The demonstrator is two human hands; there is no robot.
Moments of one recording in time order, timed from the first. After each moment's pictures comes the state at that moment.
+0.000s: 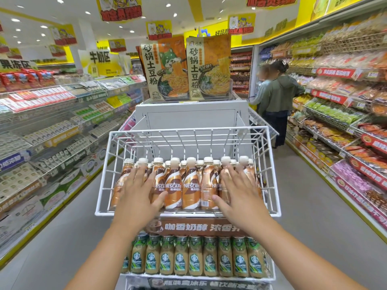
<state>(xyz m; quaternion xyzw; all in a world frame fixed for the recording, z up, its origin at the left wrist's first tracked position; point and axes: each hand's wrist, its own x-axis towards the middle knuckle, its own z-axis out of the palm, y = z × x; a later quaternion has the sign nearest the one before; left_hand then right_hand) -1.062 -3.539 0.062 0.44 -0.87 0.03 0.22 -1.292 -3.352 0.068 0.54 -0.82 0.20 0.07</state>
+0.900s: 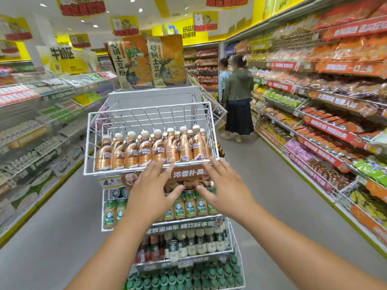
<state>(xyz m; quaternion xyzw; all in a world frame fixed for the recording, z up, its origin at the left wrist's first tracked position) -1.039 -3.300 0.077 0.31 -0.93 0.00 0.19 -1.210 -3.147 0.067 0.52 -0.83 0.20 0.07</state>
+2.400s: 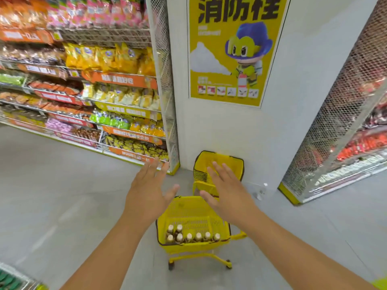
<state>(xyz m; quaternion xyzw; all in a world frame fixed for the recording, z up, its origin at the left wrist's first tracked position) -1.109 -2.391 -0.004 -0.22 -0.96 -0.13 0.09 -1.028 -2.161 -0.018 -0.01 -0.99 0.13 0.10</state>
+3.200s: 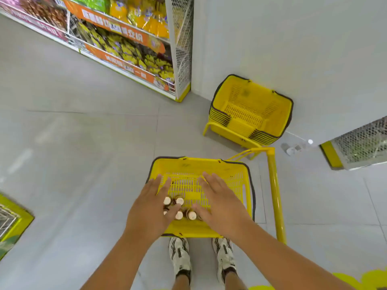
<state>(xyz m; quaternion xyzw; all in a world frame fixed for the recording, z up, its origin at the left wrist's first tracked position) -1.309 -2.348 -0.380 -0.13 -0.96 -0.17 -0.15 -1.277 -2.127 -0.362 0.05 -0.96 0.20 -0.19</state>
